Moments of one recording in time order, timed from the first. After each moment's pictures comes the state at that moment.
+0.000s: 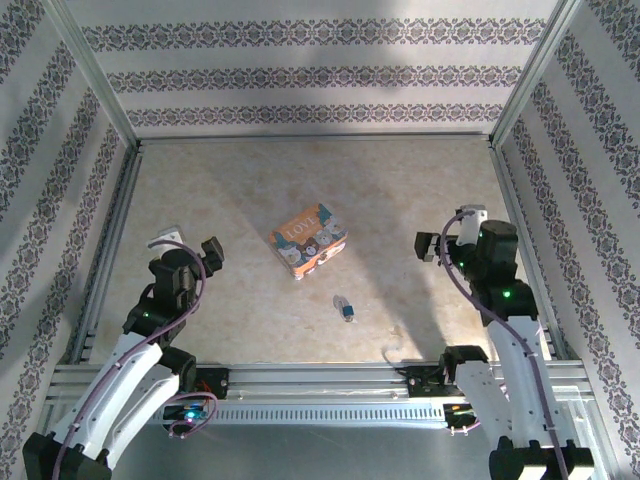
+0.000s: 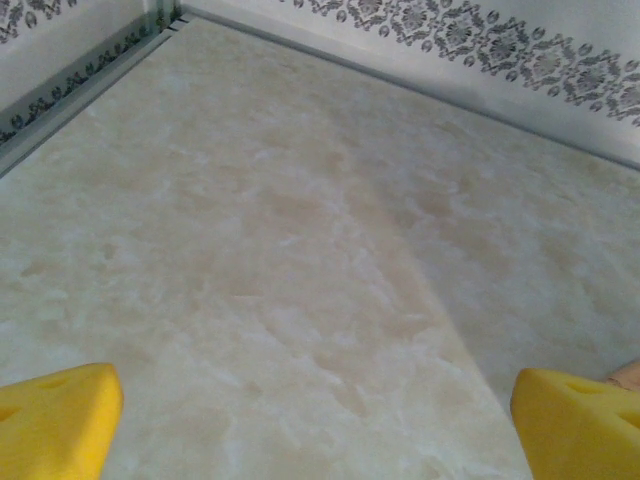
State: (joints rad) left arm -0.29 0.60 0.43 -0.31 -0.46 -0.47; right arm -0.03 0.69 0.67 -0.53 -0.18 0.10
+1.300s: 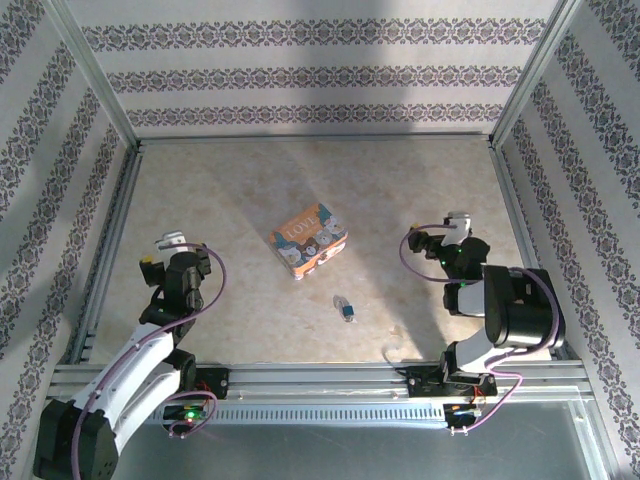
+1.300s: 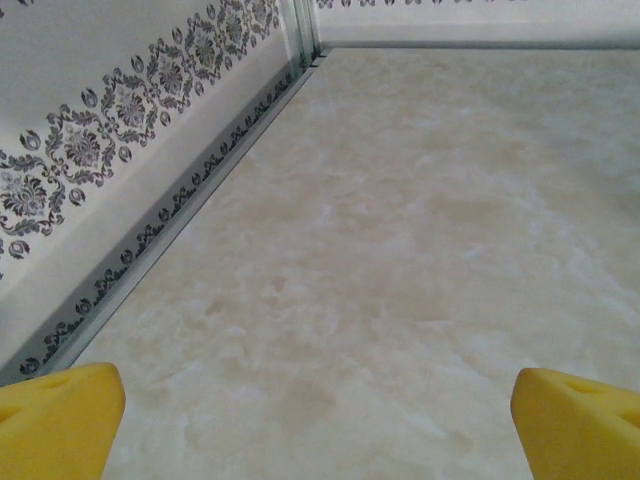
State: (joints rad) left arm -0.22 0.75 0.27 -0.01 -0.71 -0.16; right arm -0.11 1.56 0.23 1.09 -0.30 0.10
